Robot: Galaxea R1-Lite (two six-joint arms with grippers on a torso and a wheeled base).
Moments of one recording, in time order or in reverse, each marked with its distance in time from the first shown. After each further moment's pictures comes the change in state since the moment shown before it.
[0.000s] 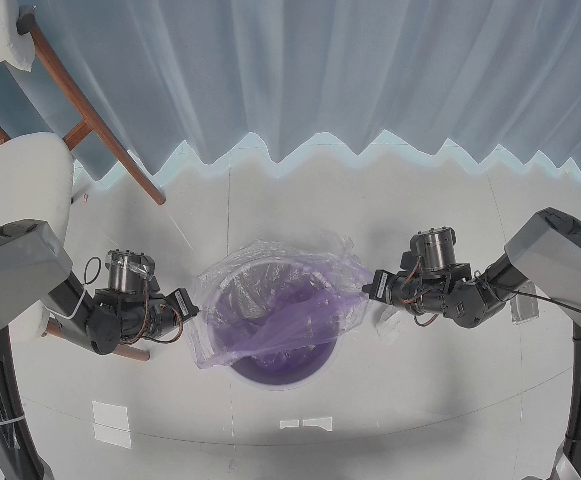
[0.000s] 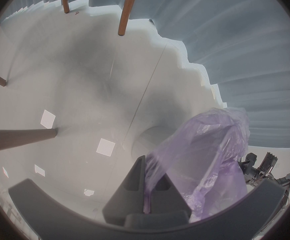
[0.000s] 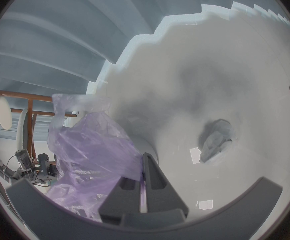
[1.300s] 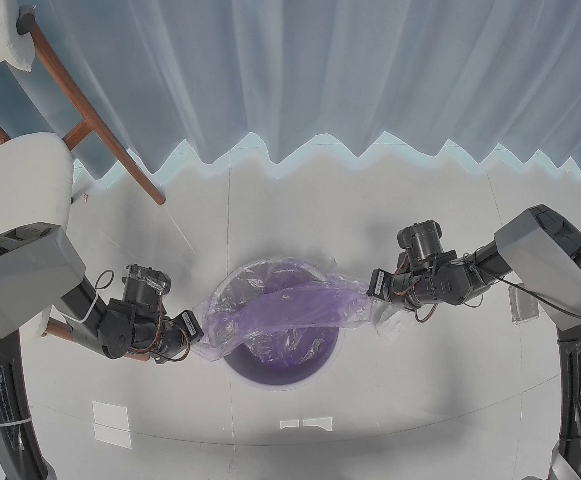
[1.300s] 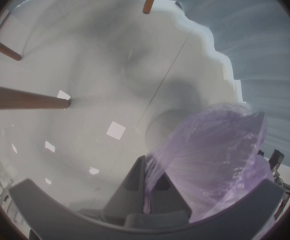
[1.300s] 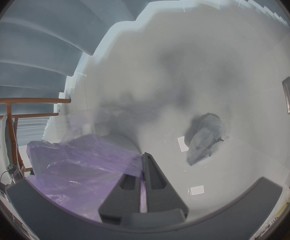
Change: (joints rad) left arm -0.036 0.040 -0.026 0.189 0.056 -0.116; right arm -0.022 0.098 -0.269 0.349 -0.059 0.012
